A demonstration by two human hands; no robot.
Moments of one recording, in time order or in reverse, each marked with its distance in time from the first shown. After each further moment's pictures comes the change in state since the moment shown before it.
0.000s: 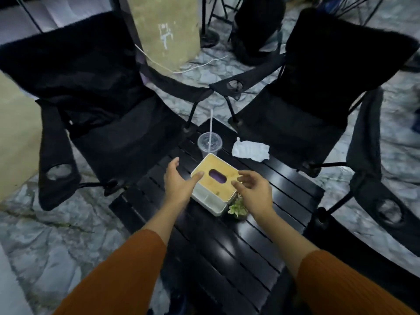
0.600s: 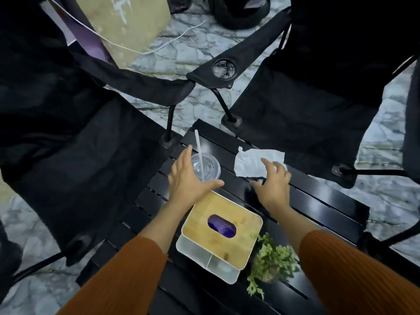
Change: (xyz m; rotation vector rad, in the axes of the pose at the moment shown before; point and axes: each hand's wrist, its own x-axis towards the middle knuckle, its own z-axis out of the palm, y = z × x) left_hand 0.183 -0.003 0.101 0.511 -0.280 0.172; right_hand 0.221 0.086 0.030 -0.613 0.146 0.123
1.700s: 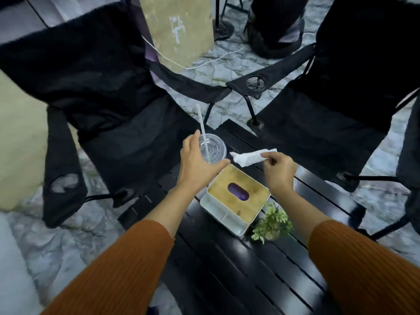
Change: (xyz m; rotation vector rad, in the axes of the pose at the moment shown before) left_hand -0.131 0.023 -0.091 -0.249 0.263 0.093; right_hand -0.108 -0.069 -0.063 0.391 0.126 -0.194
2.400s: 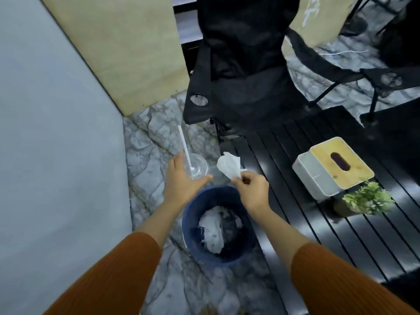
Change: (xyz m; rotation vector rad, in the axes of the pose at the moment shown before) left_hand -0.304 -0.180 -0.183 0.084 0.413 -0.467; right_hand -0.331 -0.037 0.122 -0.017 -0.699 -0.237
